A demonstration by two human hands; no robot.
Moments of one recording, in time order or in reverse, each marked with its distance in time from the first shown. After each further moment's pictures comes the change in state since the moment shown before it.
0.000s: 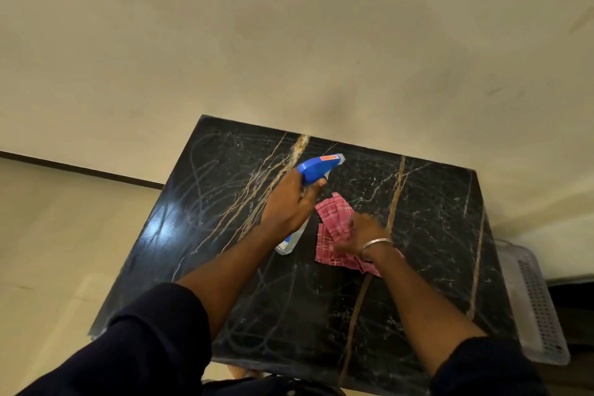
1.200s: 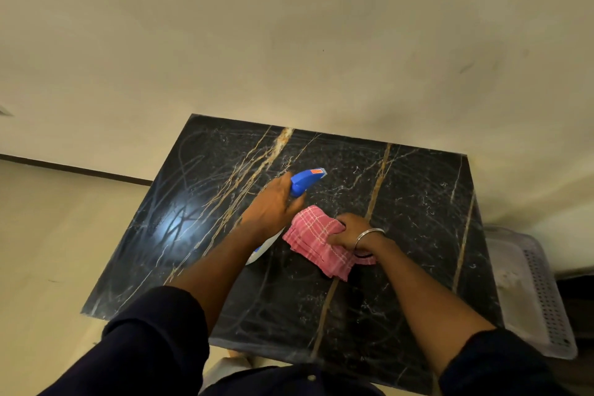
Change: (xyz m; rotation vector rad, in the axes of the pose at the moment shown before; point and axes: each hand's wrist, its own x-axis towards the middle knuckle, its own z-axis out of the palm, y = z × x) left_hand -0.022 0.017 0.040 0.288 -0.188 0.027; right_hand 0.002 0.058 0.007 0.358 -0.199 -0.240
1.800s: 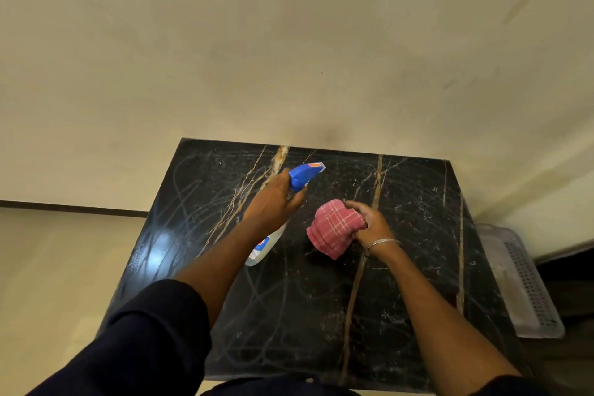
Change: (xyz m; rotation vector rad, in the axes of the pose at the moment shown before) left_hand 0.033 -0.021 -0.050 -0.102 -0.001 0.118; right_hand -0.021 -0.031 -0.006 0.486 0.447 -0.067
